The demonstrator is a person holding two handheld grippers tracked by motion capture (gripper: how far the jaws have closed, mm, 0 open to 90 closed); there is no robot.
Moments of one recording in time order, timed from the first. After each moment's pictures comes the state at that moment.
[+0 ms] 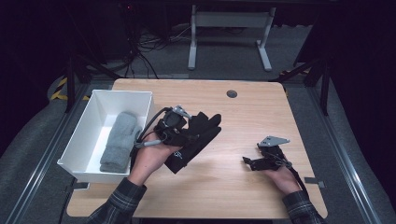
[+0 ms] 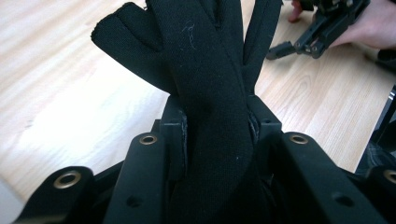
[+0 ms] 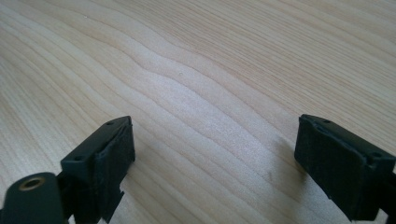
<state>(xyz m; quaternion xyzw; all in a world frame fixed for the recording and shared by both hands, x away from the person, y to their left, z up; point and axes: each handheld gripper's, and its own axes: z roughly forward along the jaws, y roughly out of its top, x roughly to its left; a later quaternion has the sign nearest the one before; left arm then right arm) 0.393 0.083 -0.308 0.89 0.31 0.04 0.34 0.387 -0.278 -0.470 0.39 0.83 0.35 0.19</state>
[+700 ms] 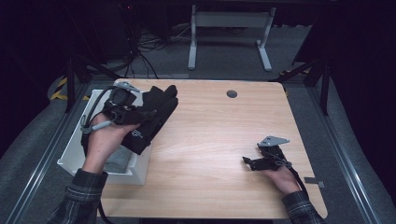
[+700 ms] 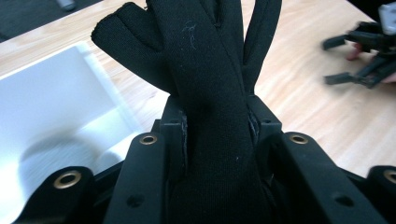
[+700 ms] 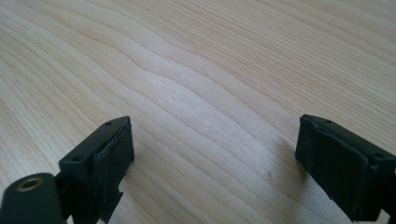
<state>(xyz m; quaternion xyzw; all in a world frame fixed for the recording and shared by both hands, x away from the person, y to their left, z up) 0.405 0.198 -0.259 0.83 0.41 0.11 0.35 0.387 -0.278 -0.470 0.40 0.83 0.35 0.19</state>
